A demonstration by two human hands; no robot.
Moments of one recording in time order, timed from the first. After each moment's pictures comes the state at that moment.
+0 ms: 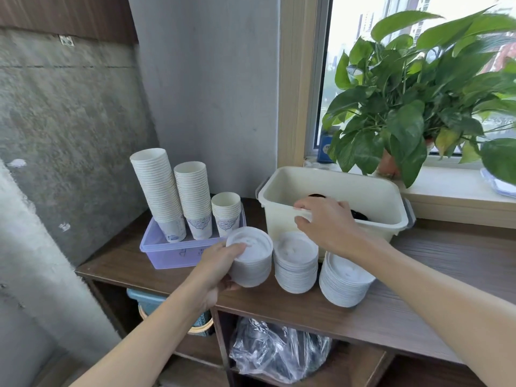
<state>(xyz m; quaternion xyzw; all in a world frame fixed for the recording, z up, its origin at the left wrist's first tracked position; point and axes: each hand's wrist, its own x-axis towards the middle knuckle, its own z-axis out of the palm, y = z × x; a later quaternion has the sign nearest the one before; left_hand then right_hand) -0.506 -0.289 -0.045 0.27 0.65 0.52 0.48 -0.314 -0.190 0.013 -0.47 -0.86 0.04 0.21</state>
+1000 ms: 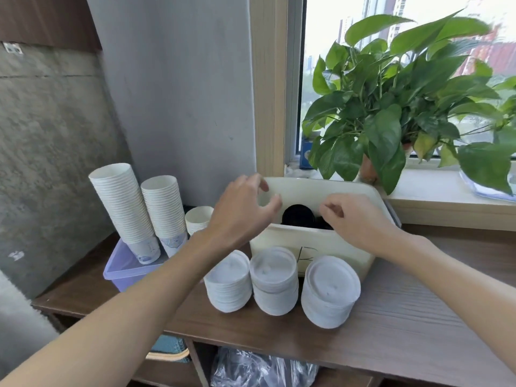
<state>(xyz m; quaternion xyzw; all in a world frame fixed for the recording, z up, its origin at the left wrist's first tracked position) -0.454 -0.209 0.047 0.66 0.66 0.35 0.02 -0.244 -0.150 0.029 -0.49 -0.82 0.12 0.26</state>
